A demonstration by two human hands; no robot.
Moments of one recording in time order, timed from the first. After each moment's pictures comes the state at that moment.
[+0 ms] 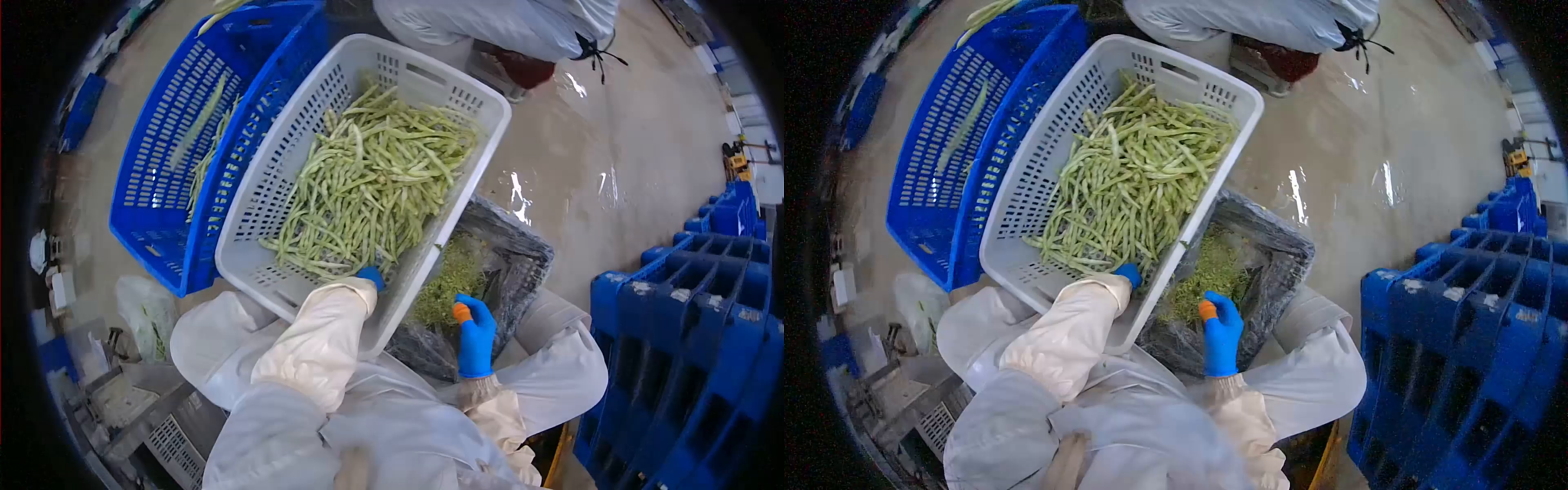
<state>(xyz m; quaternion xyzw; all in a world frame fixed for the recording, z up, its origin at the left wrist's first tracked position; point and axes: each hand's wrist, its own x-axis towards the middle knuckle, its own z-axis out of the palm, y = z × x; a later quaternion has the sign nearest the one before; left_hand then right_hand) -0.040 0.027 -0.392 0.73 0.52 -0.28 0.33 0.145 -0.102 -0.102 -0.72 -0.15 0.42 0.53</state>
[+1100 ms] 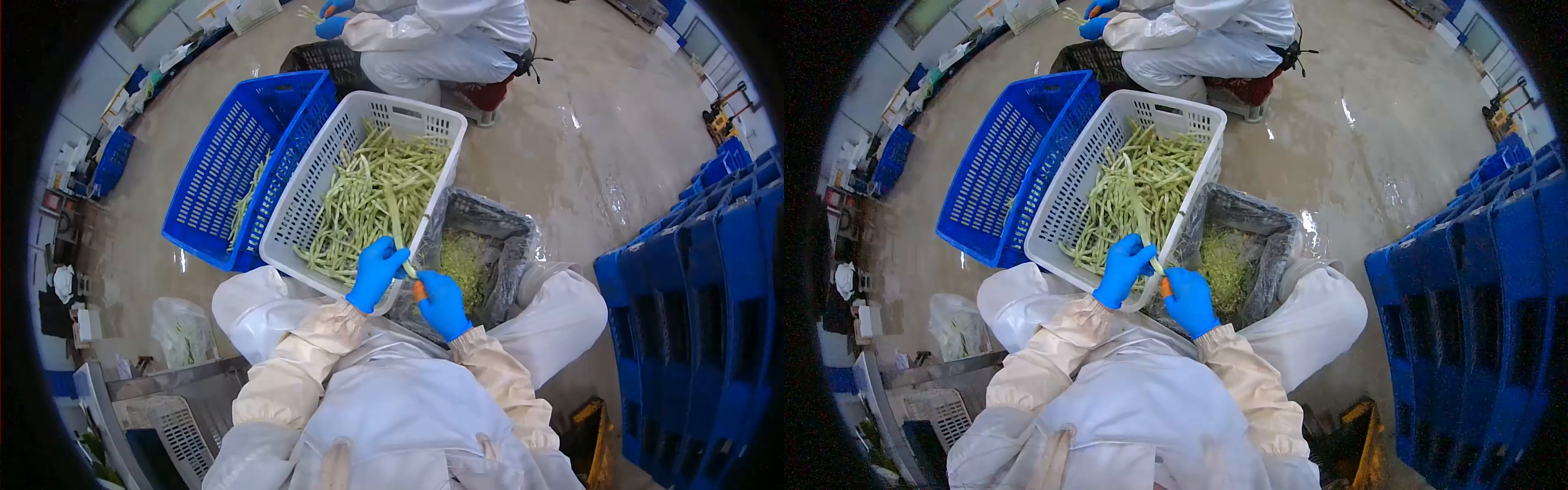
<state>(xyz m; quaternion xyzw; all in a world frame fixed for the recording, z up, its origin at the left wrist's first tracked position) -0.015 -0.025 -0.032 0.52 0.44 0.30 0.67 0.102 -0.132 -0.060 -0.65 -0.61 0.16 0.43</state>
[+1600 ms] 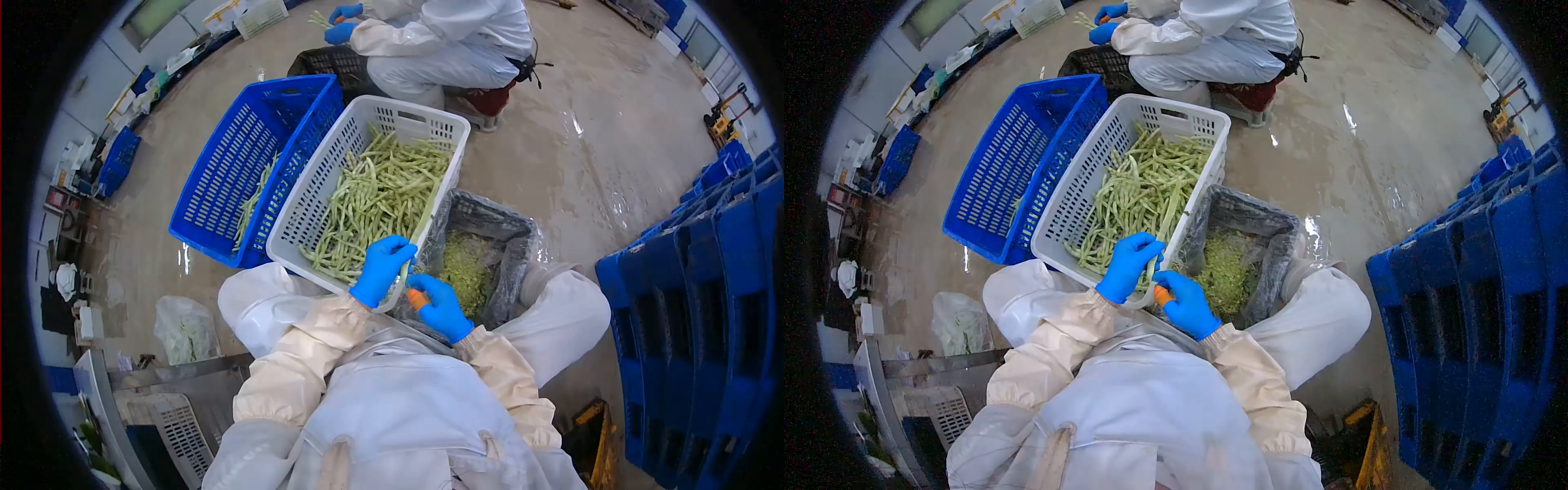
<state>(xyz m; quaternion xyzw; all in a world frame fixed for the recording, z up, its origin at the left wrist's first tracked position) -0.015 -0.026 -0.020 0.54 0.40 0.29 0.68 0.094 -0.144 -0.043 -0.53 -0.51 0.41 0.53</state>
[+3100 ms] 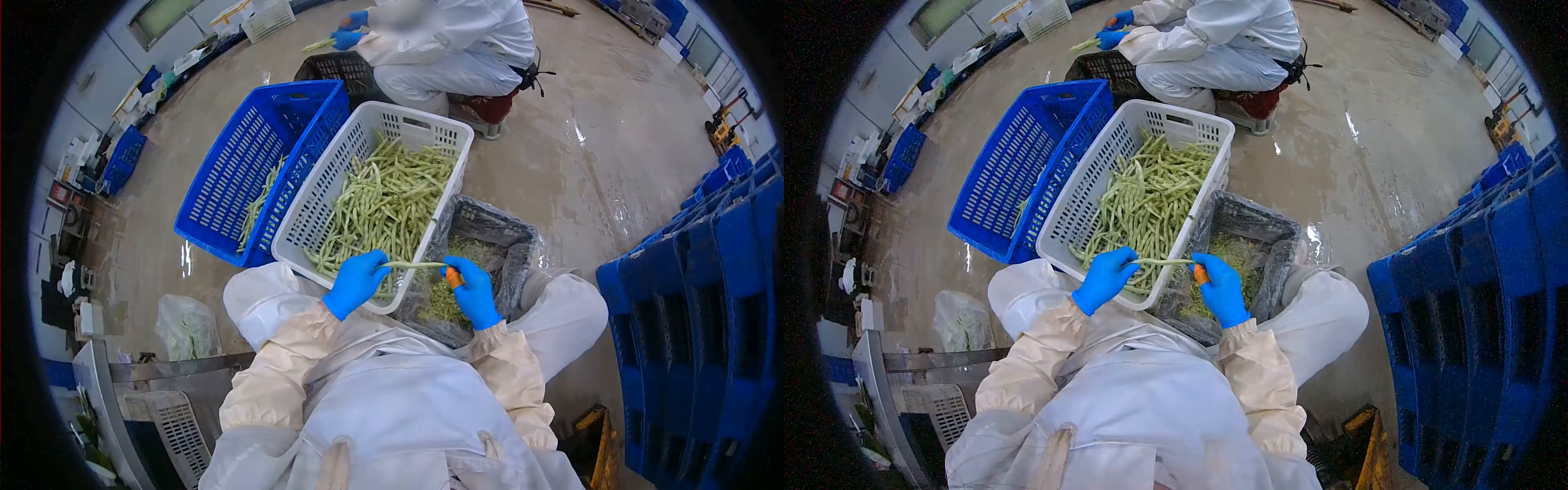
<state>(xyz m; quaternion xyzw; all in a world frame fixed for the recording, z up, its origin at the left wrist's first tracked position) -0.075 -0.022 -0.015 0.85 0.37 0.20 0.31 0.143 -0.135 -0.055 -0.61 -0.53 0.24 0.54</state>
